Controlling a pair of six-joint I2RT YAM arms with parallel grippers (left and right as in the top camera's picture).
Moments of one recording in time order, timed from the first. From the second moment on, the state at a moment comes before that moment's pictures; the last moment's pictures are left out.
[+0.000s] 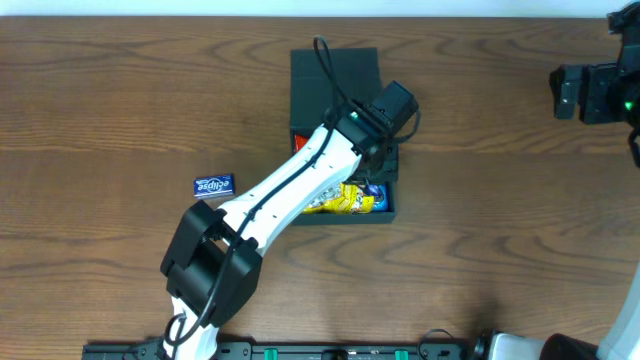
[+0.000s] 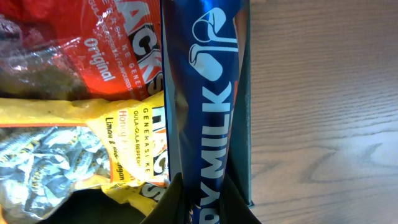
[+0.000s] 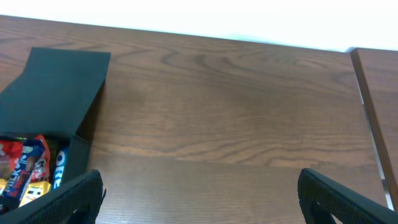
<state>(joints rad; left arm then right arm) -0.77 2.01 1.77 -1.05 0.10 -0.72 -0.28 1.49 1.92 -1.20 -0.18 -0.27</state>
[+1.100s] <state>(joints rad) -0.62 1.93 1.76 -1.03 0.07 -0.67 -0.28 1.49 1.92 -1.20 -0.18 -0.27</state>
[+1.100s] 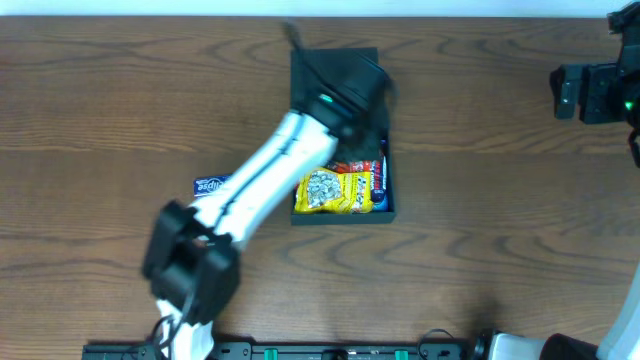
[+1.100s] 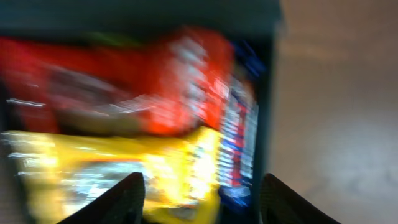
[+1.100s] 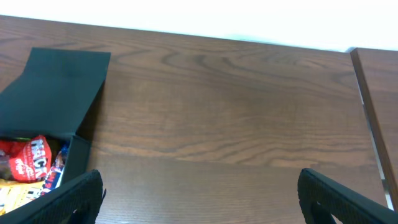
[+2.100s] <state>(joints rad) 0.01 1.54 1.52 -1.17 -0.14 -0.98 -0.28 1.49 1.92 -1.19 -0.23 -0.27</state>
